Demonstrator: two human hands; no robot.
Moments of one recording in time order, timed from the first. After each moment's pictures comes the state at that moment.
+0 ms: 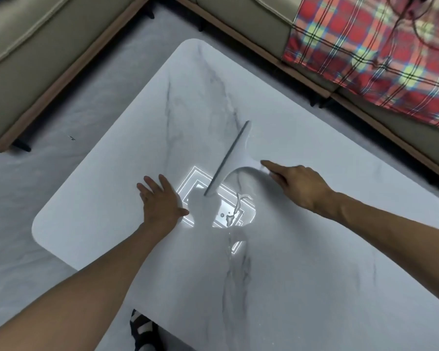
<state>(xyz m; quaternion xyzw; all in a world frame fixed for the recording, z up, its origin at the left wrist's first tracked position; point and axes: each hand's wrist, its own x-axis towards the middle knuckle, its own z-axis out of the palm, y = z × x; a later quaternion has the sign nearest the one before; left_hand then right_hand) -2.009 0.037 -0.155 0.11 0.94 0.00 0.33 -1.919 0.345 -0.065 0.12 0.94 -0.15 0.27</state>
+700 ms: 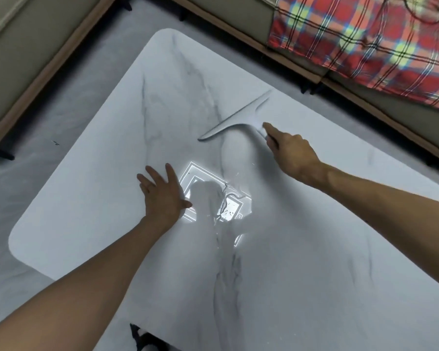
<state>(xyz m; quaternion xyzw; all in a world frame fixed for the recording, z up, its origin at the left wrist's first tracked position) -2.011 0.090 -0.153 0.14 0.93 0.03 0.33 -1.953 0.378 -0.079 0.24 0.93 -0.20 0.20</state>
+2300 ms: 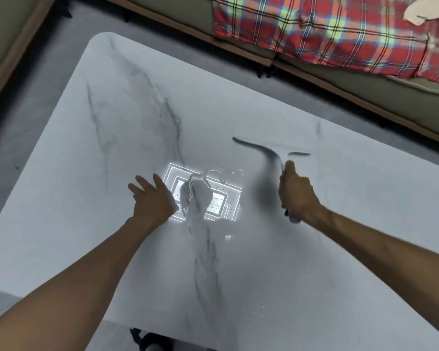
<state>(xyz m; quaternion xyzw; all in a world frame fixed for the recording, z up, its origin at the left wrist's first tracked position) -1.976 0.130 -0.108 0.16 0.85 -0.02 0.50 -1.804 0.363 -0.030 0.56 0.73 -0.34 0.21</state>
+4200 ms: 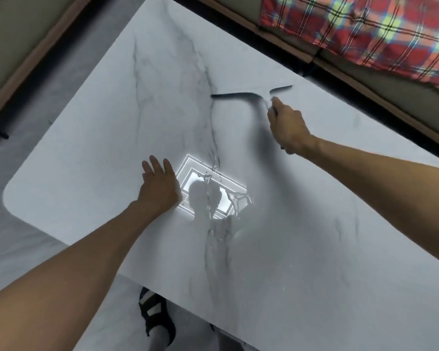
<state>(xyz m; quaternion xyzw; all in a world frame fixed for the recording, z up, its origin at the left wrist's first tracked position) -1.937 0.057 -0.137 0.23 0.91 -0.03 0.34 -1.902 0.352 -0.063 0.35 0.89 -0.26 0.13</state>
